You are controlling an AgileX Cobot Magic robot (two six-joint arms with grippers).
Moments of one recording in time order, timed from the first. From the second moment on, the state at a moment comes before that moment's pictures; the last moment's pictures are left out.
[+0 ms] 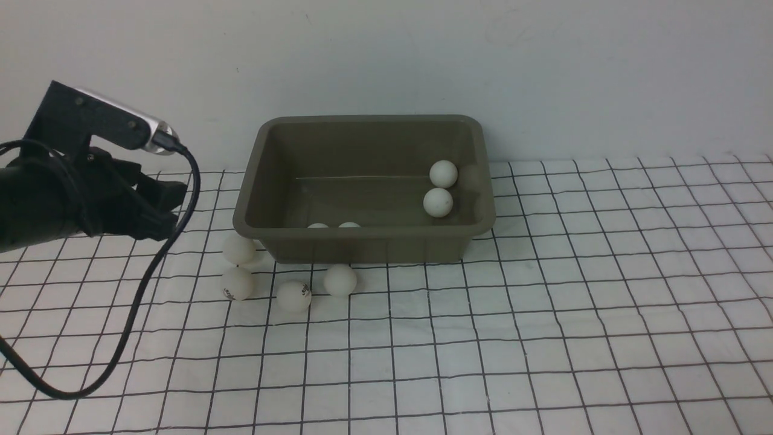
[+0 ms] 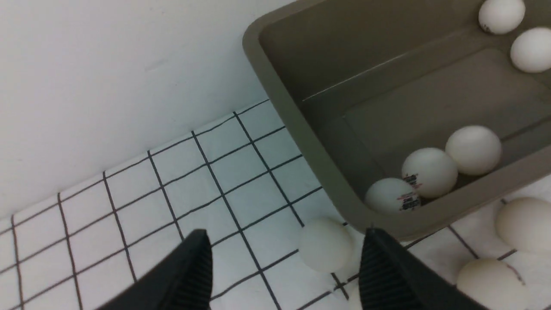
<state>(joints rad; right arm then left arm) -0.01 -0.01 0.03 0.11 0.37 -0.13 0.10 1.42 -0.83 -1.40 0.30 1.73</state>
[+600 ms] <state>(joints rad) -0.01 -0.01 0.03 0.11 0.37 -0.13 0.10 1.67 -0.88 -1.09 0.46 1.97</state>
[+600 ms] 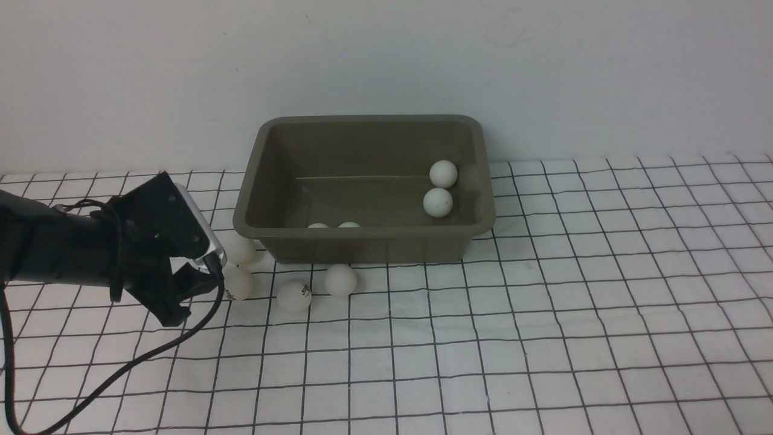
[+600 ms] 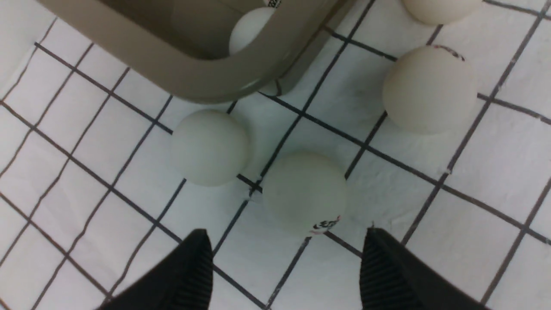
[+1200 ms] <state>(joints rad) -0.01 -0.01 0.03 0.11 0.37 -0.13 0.10 1.72 -0.88 -1.36 0.44 1.79</state>
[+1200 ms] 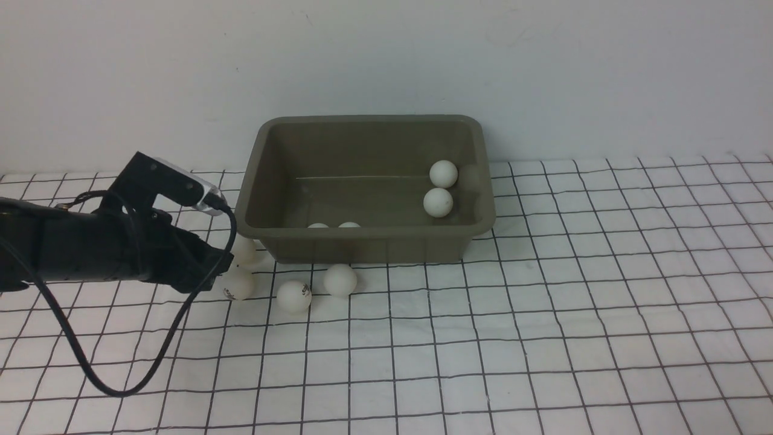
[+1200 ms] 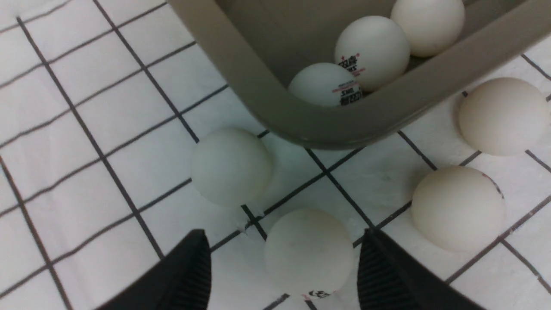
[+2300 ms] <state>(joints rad) -0.01 -0.01 0.03 0.11 0.37 -0.13 0.10 1.90 -0.88 -1.58 0.52 1.75</state>
